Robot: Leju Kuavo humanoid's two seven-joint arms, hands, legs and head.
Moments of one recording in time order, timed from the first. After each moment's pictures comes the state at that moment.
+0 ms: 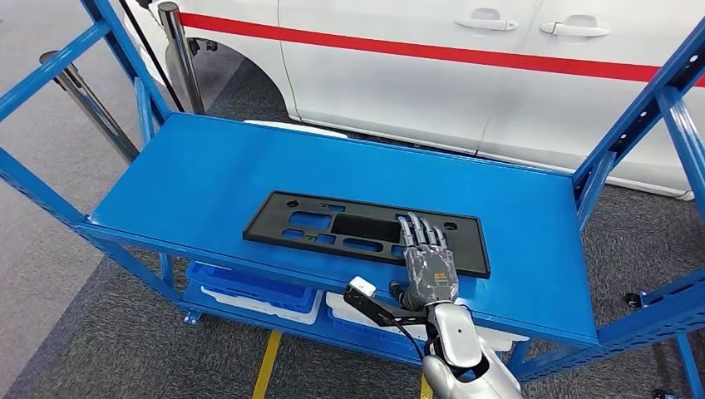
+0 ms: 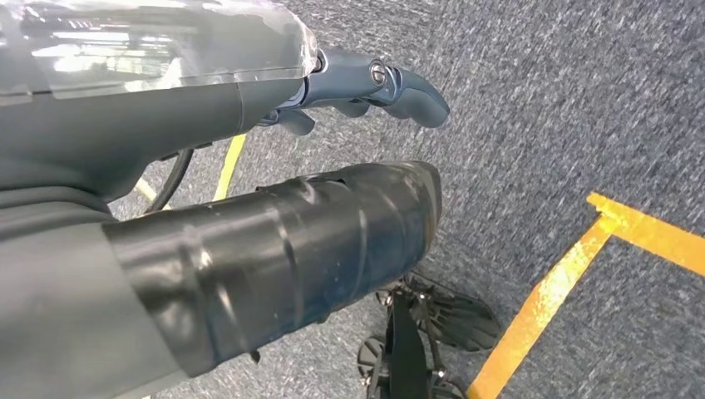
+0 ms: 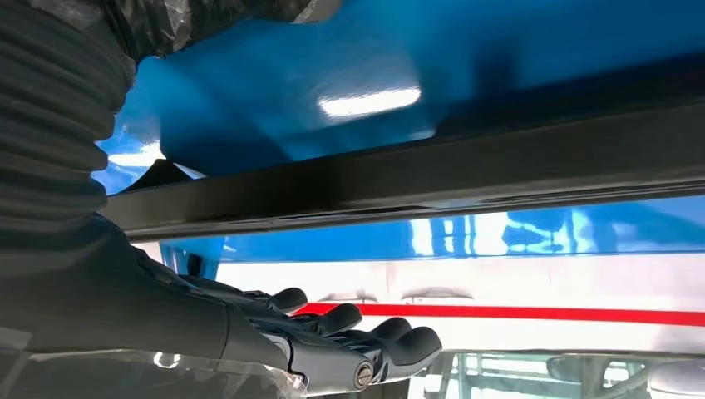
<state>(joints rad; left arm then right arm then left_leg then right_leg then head) -0.08 -0.01 1.07 -0.23 -0.72 -0.02 -0.18 -0.27 -0.02 0.59 -1.33 1.26 -0.27 0.19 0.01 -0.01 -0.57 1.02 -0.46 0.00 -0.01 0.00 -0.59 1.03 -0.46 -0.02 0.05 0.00</state>
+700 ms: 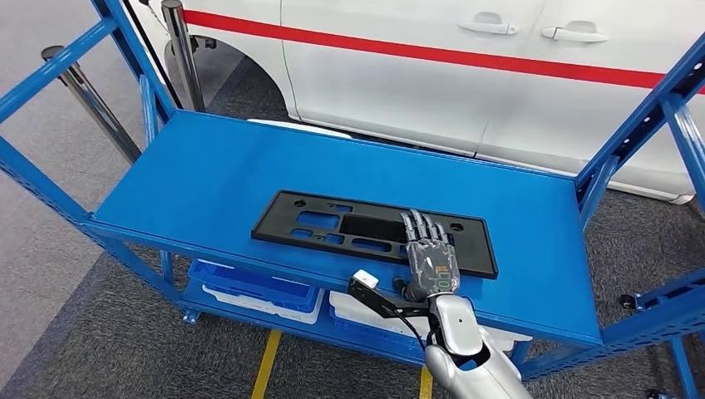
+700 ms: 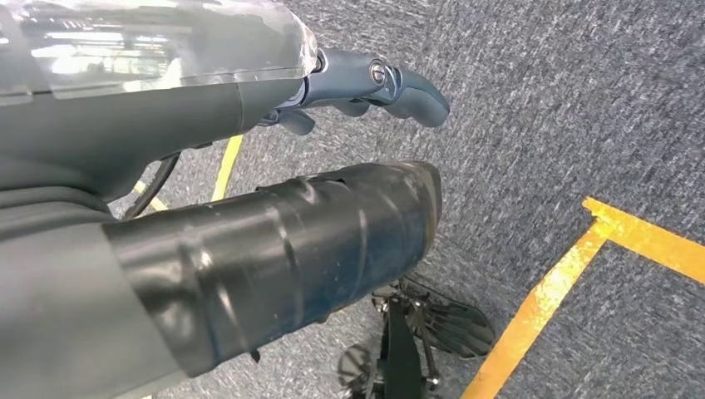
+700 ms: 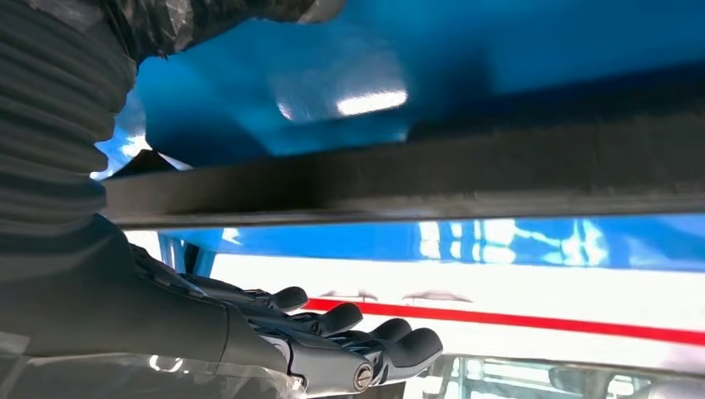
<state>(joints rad) -0.07 -0.01 1.08 -0.23 -0.72 -0.03 -0.18 -0.31 -0.03 0.59 -1.27 1.25 -0.26 0.19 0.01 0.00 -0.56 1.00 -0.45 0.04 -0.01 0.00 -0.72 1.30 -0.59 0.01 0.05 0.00</state>
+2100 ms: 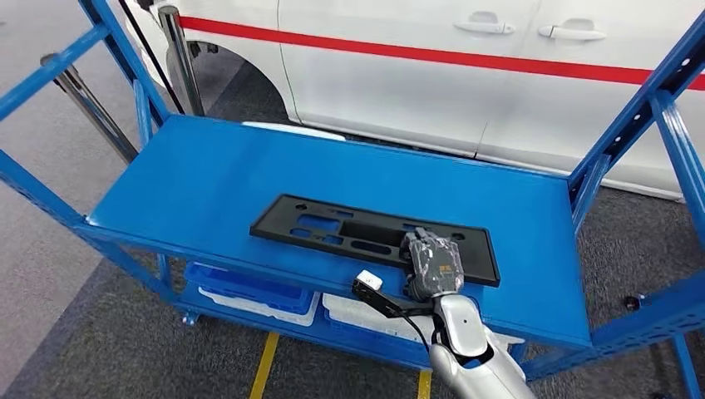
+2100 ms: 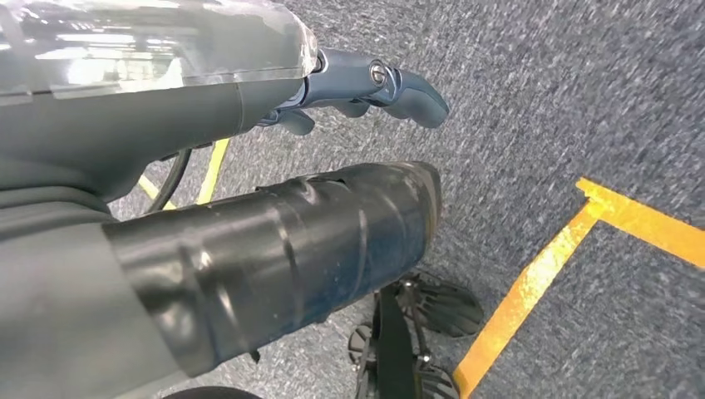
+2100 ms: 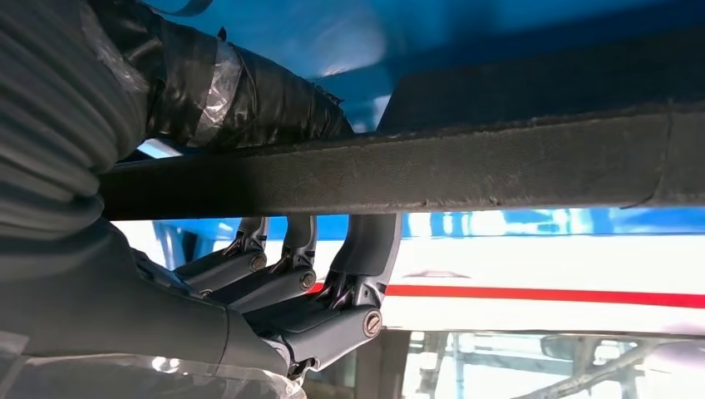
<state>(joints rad) -0.07 -0.01 1.11 -0.23 -0.71 -0.04 -0.20 -0.32 -0.03 0.56 -1.24 1.24 -0.29 0.15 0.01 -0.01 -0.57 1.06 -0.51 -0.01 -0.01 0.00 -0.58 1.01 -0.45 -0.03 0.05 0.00</state>
